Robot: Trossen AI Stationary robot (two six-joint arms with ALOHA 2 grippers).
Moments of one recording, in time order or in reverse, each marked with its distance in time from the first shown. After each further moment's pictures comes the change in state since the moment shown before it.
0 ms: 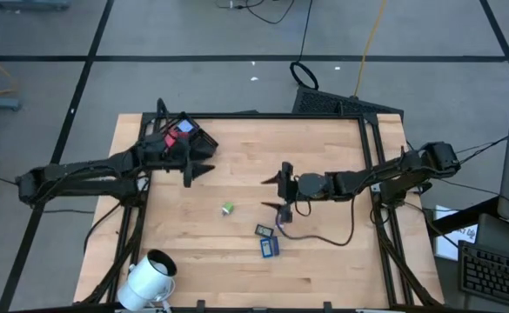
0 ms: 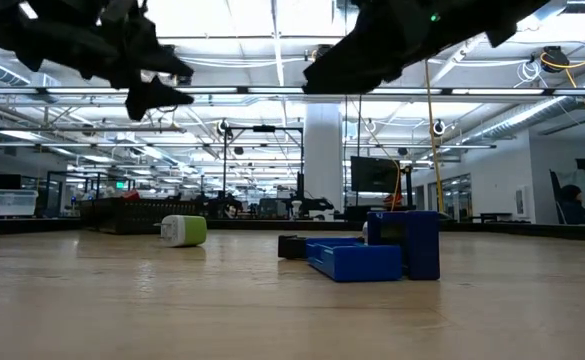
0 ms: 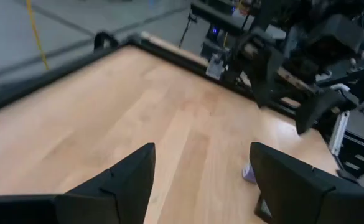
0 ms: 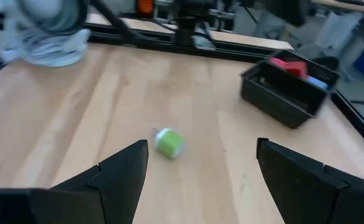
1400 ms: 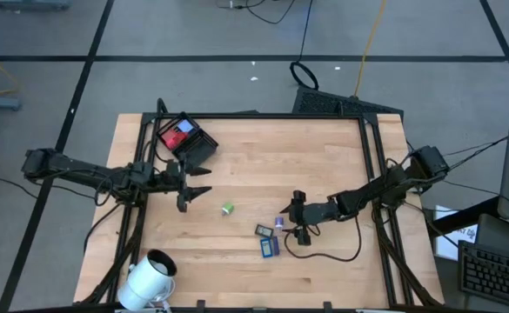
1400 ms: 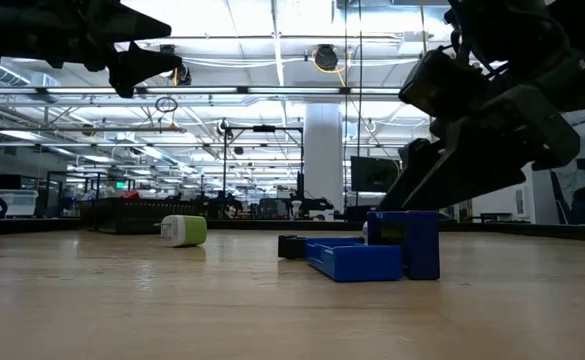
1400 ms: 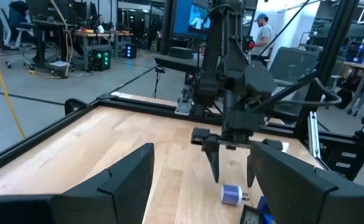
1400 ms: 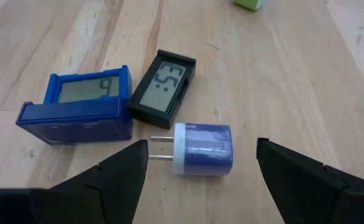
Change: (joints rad) left arm -0.432 -0.067 -0.175 0.360 -0.382 0.164; right arm 0.154 0.135 -0.257 0.097 -0.026 0.251
